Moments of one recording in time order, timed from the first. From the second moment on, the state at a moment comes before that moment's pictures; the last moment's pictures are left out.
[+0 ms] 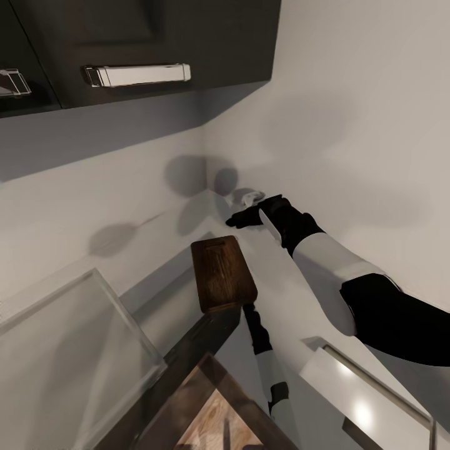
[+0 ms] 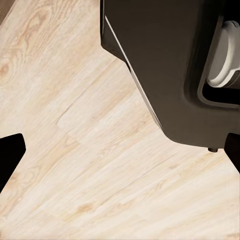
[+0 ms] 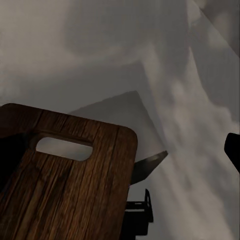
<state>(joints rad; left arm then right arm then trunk) 0.39 0.01 0.02 -0.52 0.05 -0.13 -0.01 -1.46 0.17 0.26 -0.38 0.02 0.60 0.27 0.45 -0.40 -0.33</state>
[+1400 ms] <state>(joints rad) 0.39 0.02 0.02 -0.52 0.05 -0.13 -0.01 -1.46 0.17 0.26 -0.37 0.03 0.59 0.27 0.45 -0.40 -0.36</state>
